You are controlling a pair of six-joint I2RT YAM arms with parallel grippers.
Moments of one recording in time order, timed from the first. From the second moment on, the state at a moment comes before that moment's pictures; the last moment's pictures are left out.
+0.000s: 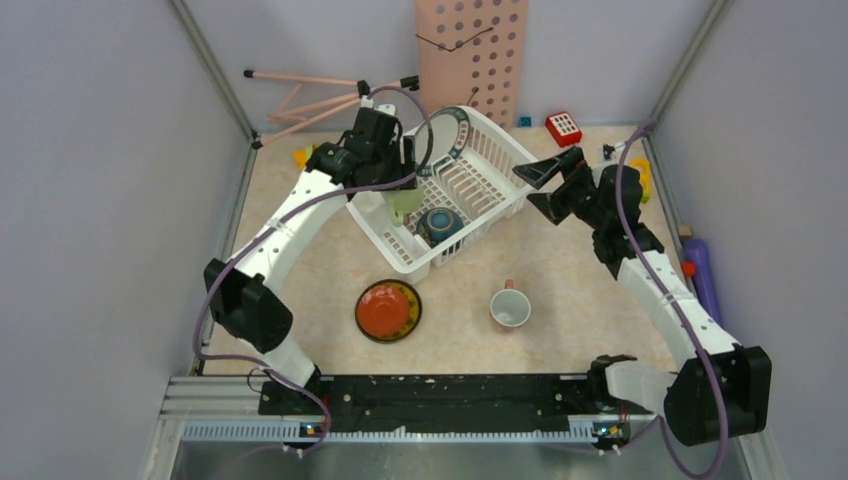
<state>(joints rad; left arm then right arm) -0.50 1.63 1.71 -0.81 -0.13 -0.41 0.18 1.14 0.85 0.05 -0.36 1.12</state>
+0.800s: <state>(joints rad) -0.48 1.79 1.60 -0.92 -0.25 -0.55 0.17 1.07 0.83 -0.02 -0.33 1.05</state>
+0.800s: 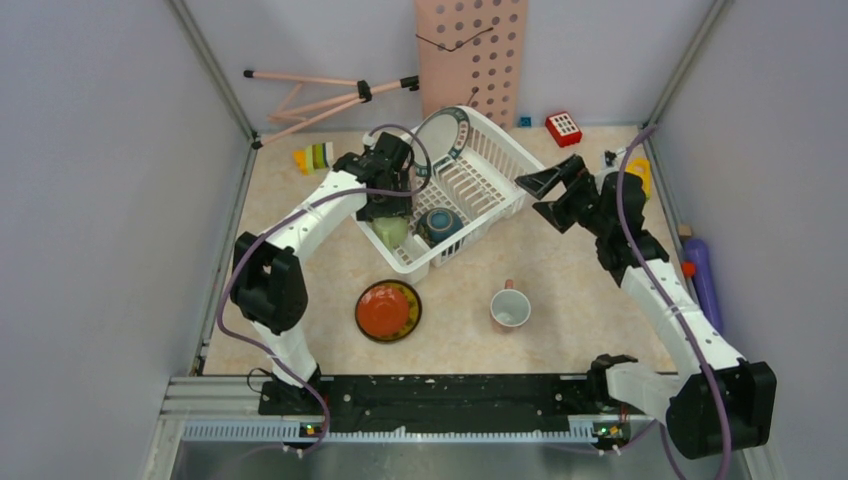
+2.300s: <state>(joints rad) -0.49 1.20 1.29 -0.78 -0.17 -0.48 0.41 1.00 0.75 -0.37 -0.27 0.52</state>
